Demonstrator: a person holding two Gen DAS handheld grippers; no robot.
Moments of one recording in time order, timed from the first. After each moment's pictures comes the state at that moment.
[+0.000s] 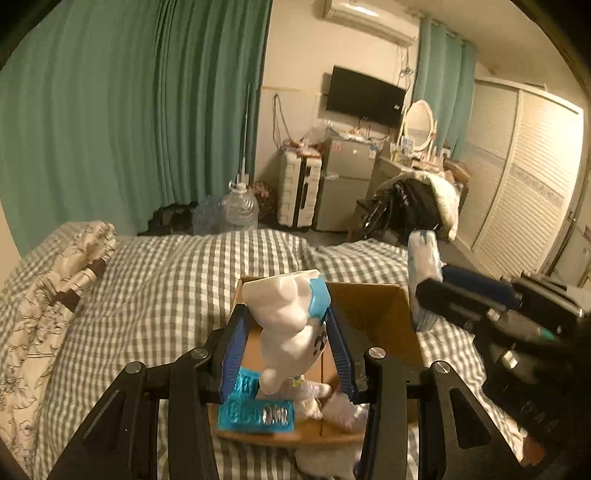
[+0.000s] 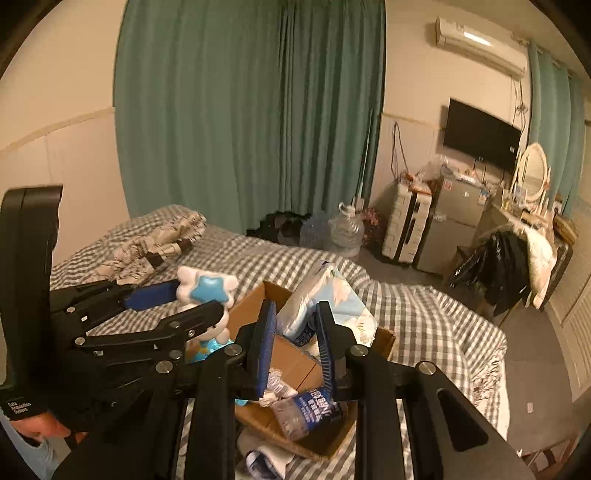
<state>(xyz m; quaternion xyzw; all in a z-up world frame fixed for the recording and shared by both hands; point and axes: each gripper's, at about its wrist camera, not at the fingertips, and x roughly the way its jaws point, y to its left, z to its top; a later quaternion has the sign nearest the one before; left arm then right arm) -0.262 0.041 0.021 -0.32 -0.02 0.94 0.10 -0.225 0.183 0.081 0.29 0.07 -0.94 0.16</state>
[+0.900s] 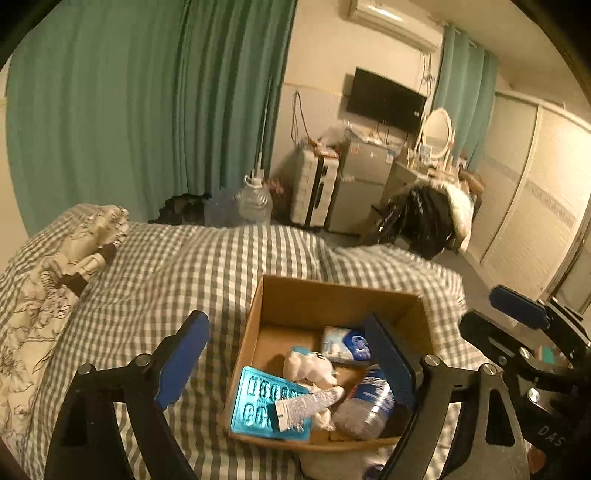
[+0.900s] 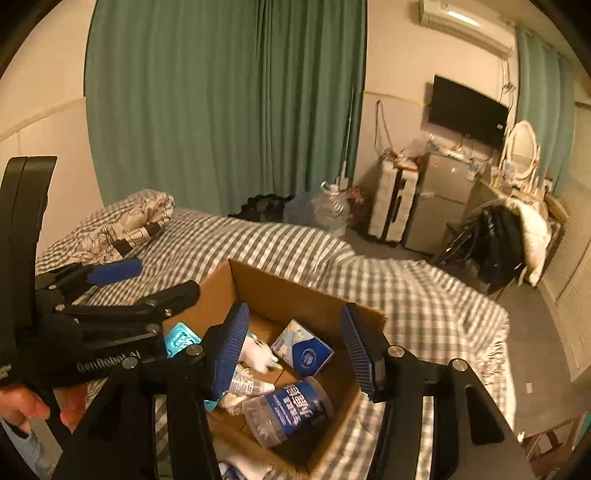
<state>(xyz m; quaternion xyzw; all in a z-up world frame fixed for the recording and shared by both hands) -0.252 0.019 0.027 -0.32 -0.05 0.94 0.08 -0.231 0.201 0.060 0.30 0.07 -0.95 0.12</state>
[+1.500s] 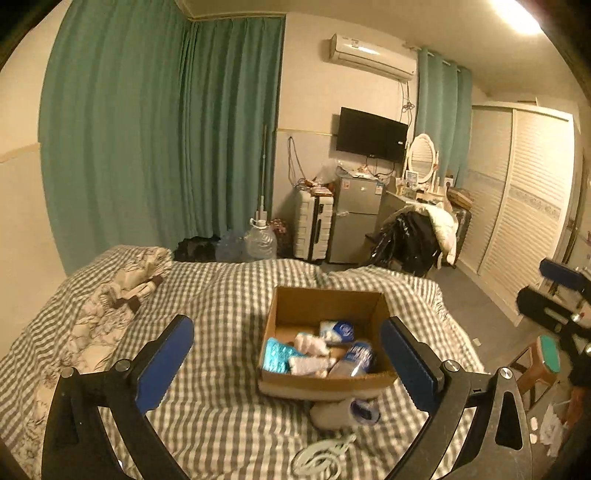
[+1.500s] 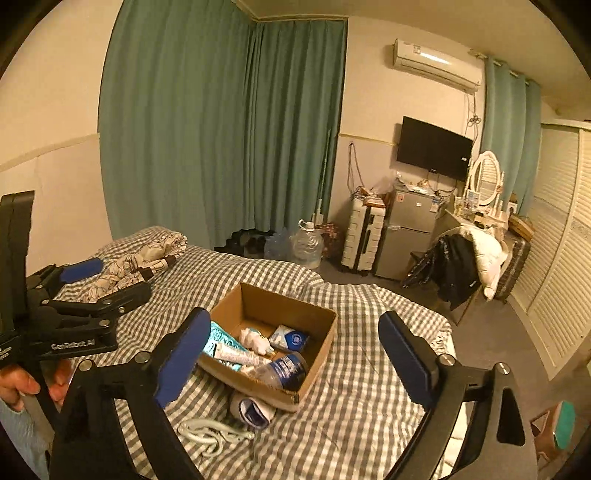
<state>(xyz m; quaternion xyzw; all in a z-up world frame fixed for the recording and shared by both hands) -0.104 -0.001 0.096 -0.25 -0.01 0.97 0.07 -0.066 0.219 0.158 0.23 0.07 -0.97 0.08</state>
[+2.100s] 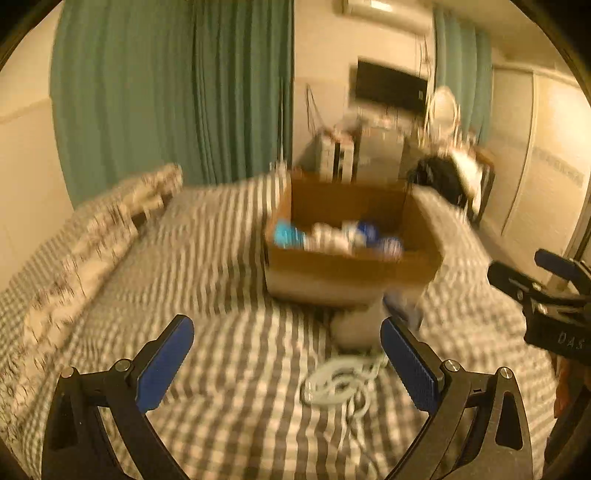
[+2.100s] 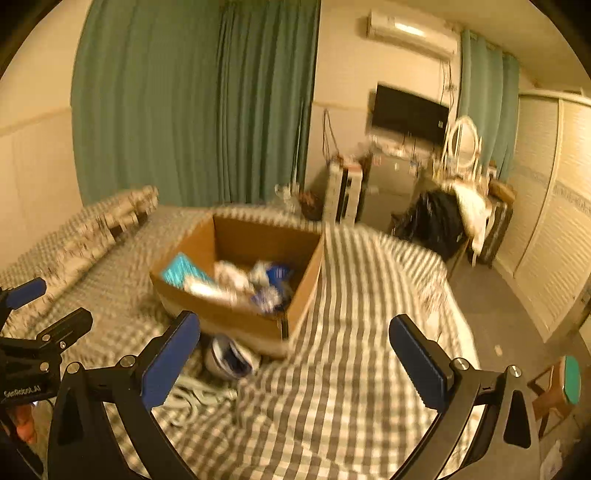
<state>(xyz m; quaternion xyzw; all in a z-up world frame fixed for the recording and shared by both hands) -0.080 0.018 -0.049 -0.34 0.01 0.94 0.03 -0.079 0.233 0.009 0.30 0.04 -0.95 0.03</state>
